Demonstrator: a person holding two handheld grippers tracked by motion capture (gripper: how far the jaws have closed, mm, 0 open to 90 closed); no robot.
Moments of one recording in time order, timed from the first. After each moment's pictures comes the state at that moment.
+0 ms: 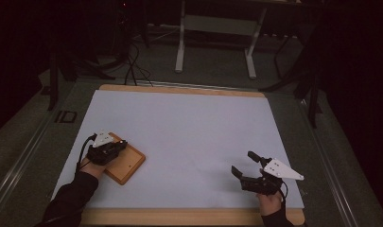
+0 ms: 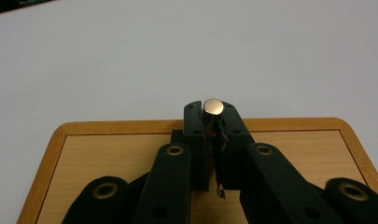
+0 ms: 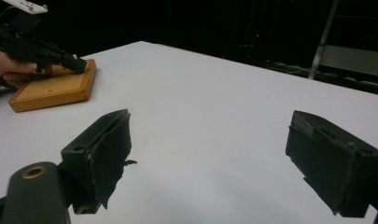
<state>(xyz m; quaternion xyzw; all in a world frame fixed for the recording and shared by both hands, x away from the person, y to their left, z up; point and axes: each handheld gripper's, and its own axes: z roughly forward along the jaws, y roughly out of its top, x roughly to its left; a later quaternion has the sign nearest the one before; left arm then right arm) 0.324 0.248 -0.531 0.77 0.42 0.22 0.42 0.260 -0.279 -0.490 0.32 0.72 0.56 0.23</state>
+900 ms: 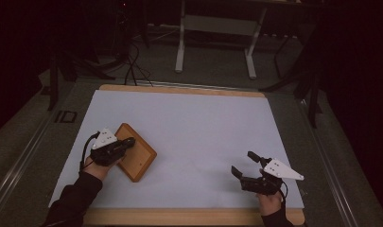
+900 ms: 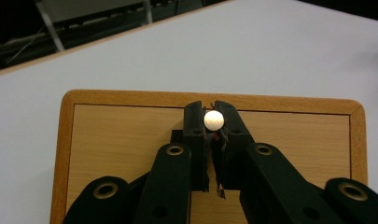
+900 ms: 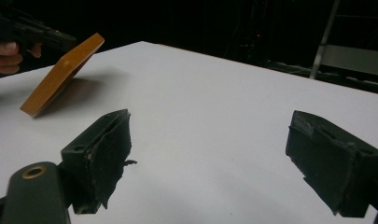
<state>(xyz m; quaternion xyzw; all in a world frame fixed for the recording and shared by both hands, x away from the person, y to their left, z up) 0.306 0.219 -0.489 0.76 0.37 0.23 0.48 0.260 -0.278 -0.490 0.32 0.72 0.56 0.23</state>
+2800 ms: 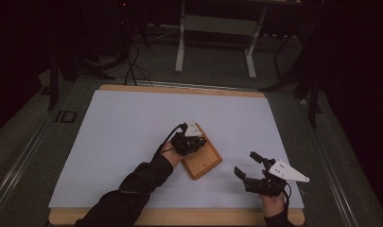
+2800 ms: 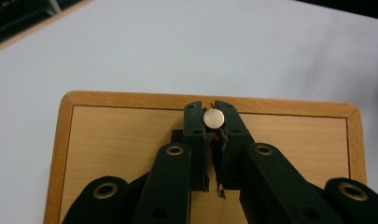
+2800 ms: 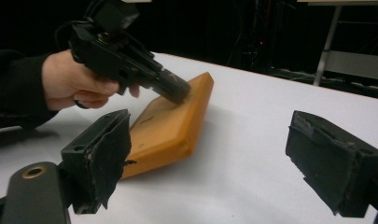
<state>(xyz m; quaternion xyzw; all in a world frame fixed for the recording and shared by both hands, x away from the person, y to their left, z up) 0.373 0.004 -0.492 0.85 0.26 0.14 0.44 0.256 -0.287 -0.487 0.32 0.71 0.58 0.23</state>
